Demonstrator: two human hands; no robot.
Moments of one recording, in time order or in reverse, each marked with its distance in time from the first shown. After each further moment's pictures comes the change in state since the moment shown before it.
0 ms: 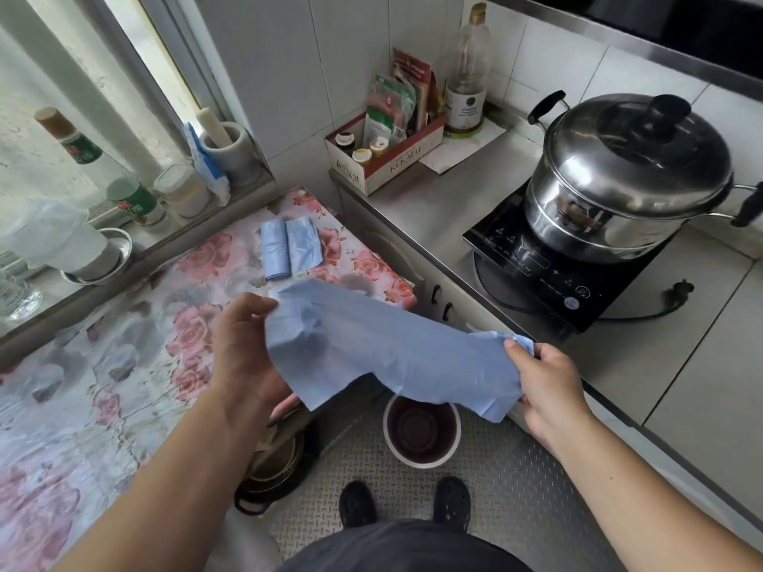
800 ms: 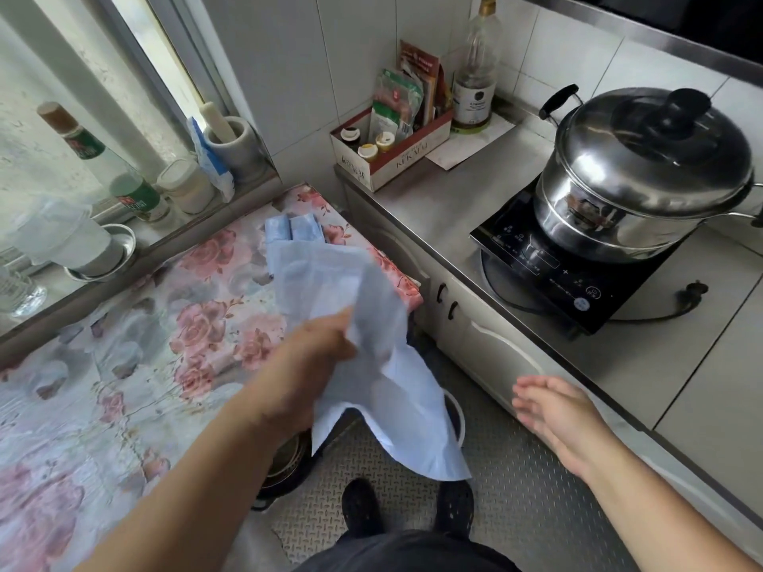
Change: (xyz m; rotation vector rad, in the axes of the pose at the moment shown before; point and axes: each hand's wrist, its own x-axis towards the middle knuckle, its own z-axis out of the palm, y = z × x) left_hand -0.019 -0.025 0.020 0.663 -0.143 -0.094; right_hand 0.003 0.026 -0.033 -0.160 -0.167 0.168
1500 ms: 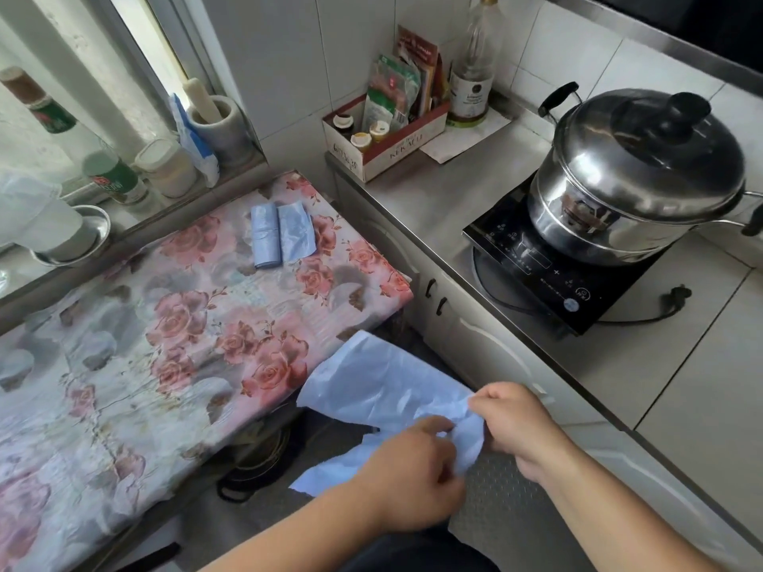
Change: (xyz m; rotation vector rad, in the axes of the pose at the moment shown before) left_hand 0.008 -0.128 0.056 1.199 -0.268 0.025; right_hand -0.033 -0.016 0.050 -0.379 -0.107 -0.001
